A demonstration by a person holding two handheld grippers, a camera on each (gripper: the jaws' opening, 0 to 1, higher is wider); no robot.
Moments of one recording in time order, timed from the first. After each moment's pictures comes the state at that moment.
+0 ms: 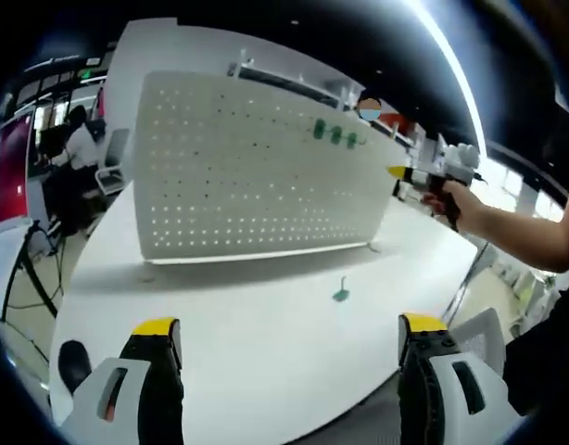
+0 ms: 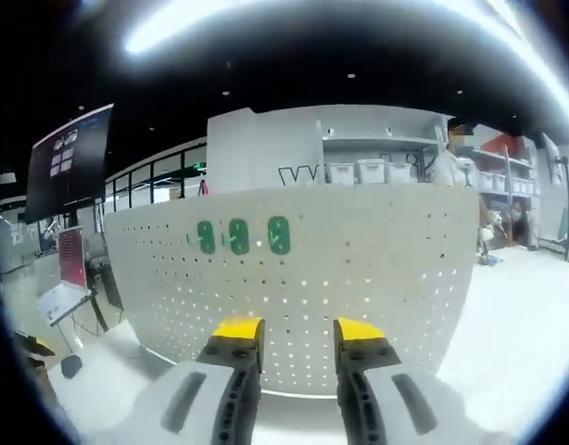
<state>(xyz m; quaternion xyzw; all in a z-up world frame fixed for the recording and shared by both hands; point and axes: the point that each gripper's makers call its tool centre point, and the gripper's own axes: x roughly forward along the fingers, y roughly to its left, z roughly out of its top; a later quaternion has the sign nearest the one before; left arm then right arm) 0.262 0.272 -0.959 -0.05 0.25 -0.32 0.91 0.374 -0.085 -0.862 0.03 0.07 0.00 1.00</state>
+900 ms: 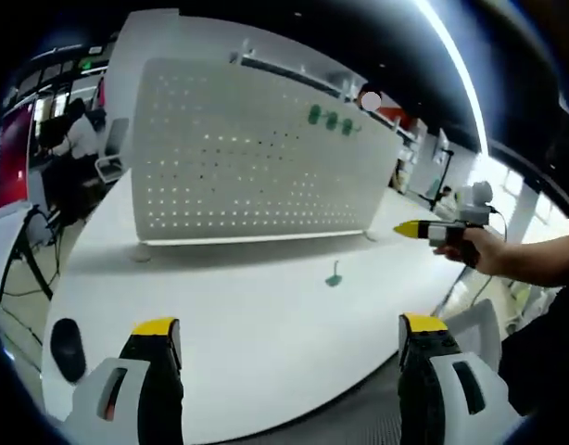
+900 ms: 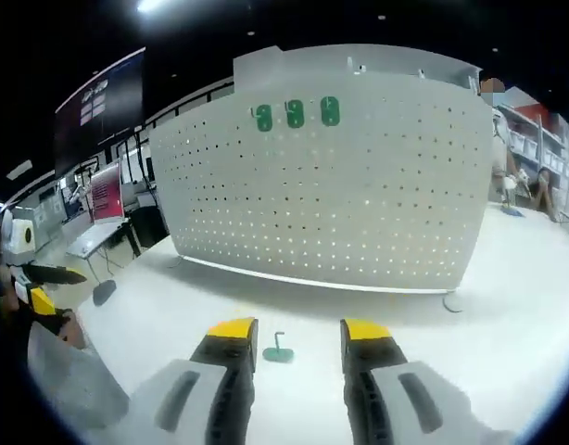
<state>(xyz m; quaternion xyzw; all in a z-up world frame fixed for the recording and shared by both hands) 0.239 0.266 -0.975 -0.05 0.27 -0.32 0.91 0.279 -0.042 -0.981 0.01 0.23 0.09 0.97</state>
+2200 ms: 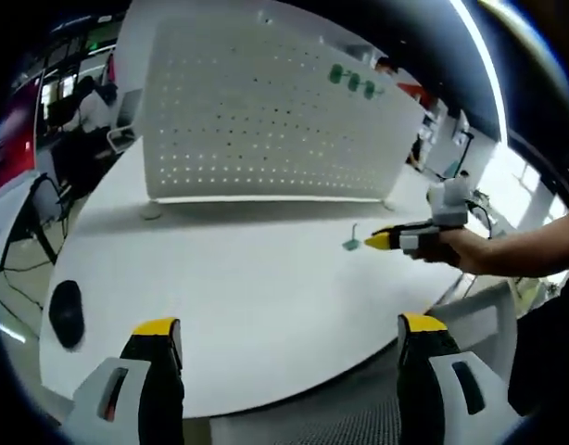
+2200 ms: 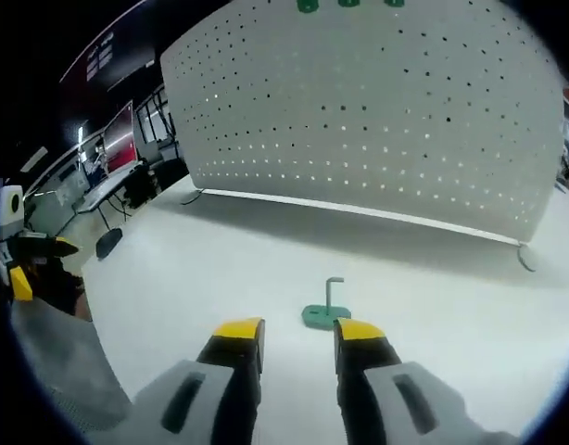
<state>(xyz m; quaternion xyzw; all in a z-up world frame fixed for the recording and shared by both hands) 0.228 0.275 -1.018 -0.04 0.34 -0.29 0.89 0.323 0.020 -1.092 0.01 0.33 0.16 0.93</state>
